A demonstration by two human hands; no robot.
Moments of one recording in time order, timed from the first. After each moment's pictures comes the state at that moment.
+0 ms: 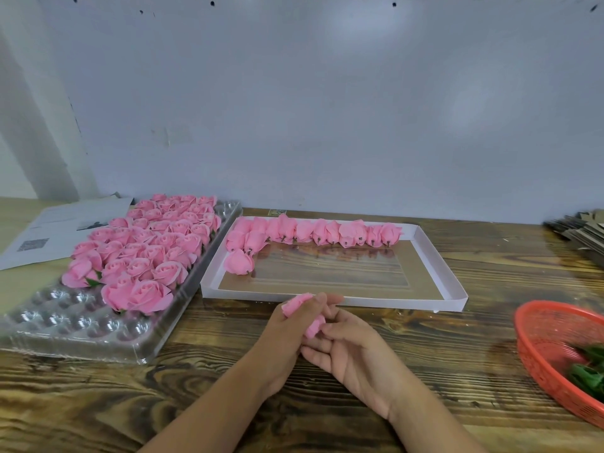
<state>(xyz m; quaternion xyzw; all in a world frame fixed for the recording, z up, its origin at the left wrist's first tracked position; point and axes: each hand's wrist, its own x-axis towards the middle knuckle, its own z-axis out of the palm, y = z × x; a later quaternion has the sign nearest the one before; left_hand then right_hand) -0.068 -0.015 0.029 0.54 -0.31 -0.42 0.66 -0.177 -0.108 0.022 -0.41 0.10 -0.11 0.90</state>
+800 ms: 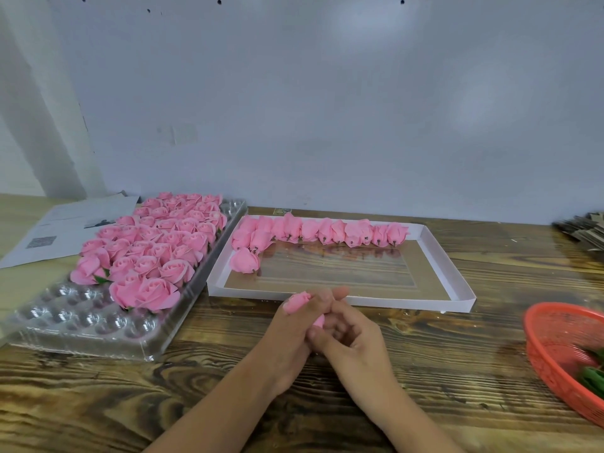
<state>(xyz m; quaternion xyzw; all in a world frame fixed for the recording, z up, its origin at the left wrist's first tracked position) -0.069 -0.017 0.032 0.47 -0.28 -0.45 0.71 -0.171 -0.086 0.016 -0.70 0.16 -0.32 0.62</state>
